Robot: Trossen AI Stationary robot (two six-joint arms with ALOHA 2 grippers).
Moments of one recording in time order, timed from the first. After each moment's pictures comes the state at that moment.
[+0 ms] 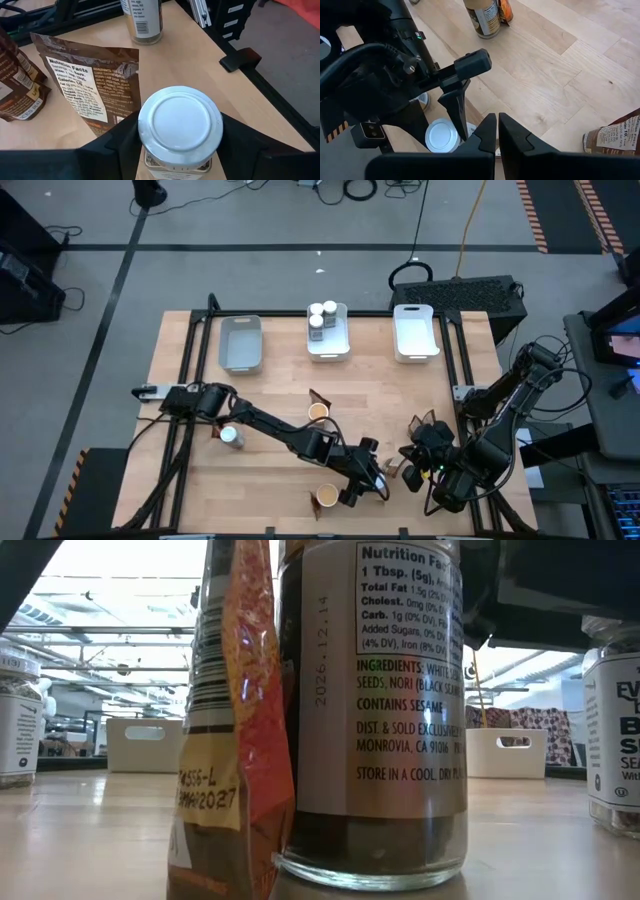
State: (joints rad) left arm -0.34 2.31 1.81 -0.08 0.06 0.11; right arm 0.89 1.44 1.25 -1.11 0.66 1.64
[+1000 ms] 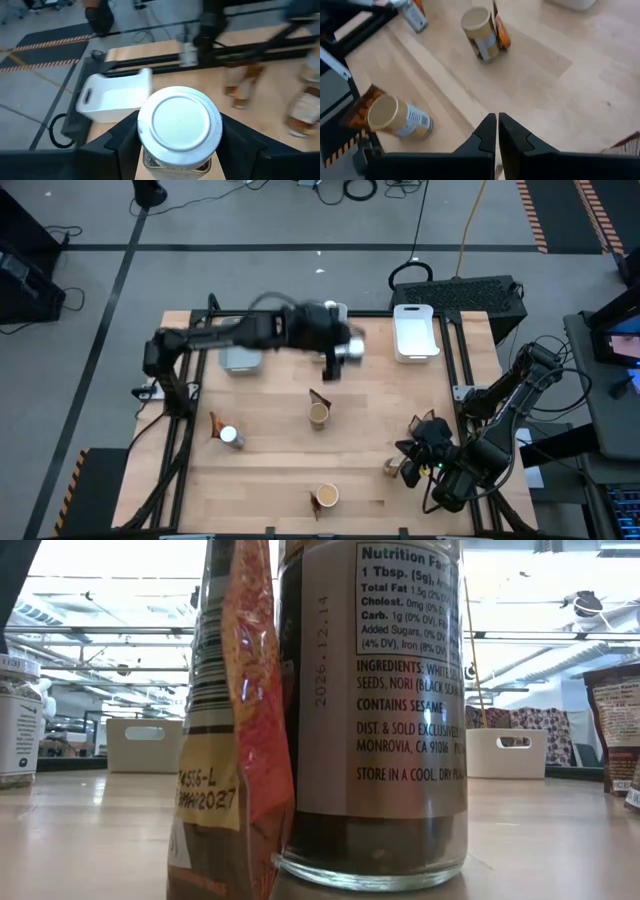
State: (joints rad) left arm 0.18 1.79 1.80 -0.50 0.05 0.24; right arm 0.88 1.44 1.25 -1.11 0.78 1.66
